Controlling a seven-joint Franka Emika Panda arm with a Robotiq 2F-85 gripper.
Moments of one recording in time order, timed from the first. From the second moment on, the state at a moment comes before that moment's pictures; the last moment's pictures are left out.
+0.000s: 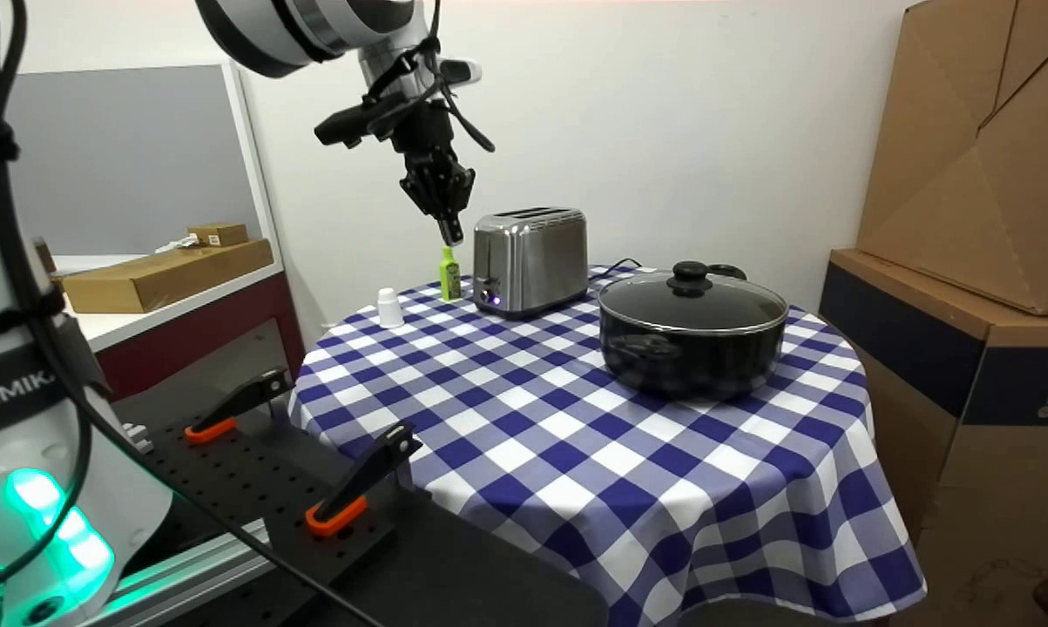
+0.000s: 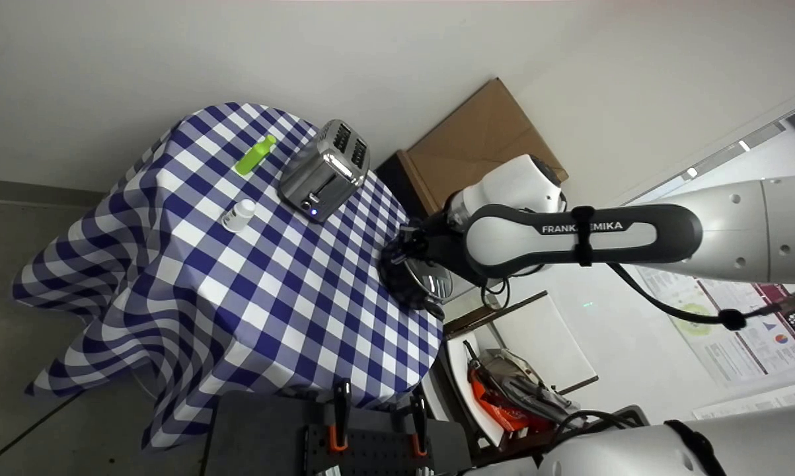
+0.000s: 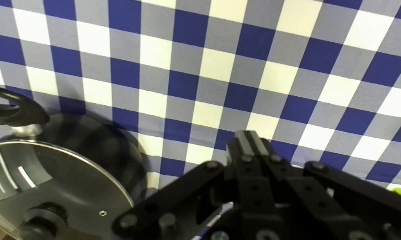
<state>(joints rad) 0.02 -0.09 0.05 -2.69 -0.34 2.77 0.47</state>
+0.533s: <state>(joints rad) 0.01 -0.43 -0.01 -2.74 -0.10 2.54 0.10</state>
